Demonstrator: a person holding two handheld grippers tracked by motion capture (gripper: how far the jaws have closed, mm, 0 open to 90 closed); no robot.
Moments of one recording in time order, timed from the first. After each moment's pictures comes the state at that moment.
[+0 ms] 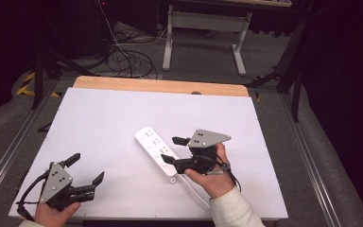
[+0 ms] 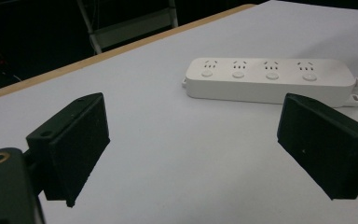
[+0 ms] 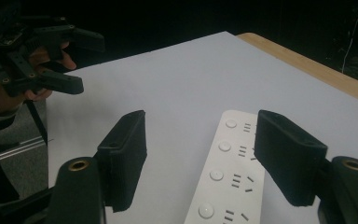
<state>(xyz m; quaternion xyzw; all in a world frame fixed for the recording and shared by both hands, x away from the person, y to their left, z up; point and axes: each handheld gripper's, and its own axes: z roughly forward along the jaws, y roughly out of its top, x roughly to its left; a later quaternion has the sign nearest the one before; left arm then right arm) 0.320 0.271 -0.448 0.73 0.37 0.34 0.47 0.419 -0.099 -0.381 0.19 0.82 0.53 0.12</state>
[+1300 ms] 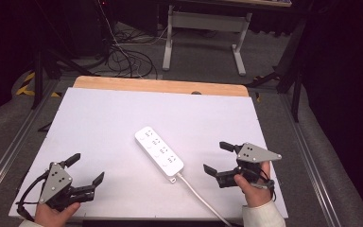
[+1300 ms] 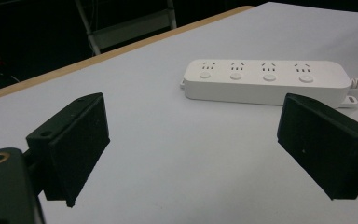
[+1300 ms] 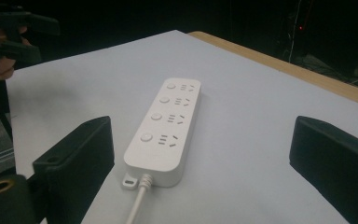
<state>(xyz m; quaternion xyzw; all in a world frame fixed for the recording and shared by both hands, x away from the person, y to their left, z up) 0.319 0.271 -0.446 0.73 0.36 0.34 0.47 0.400 -0.208 -0.404 0.25 0.78 0.55 0.17</state>
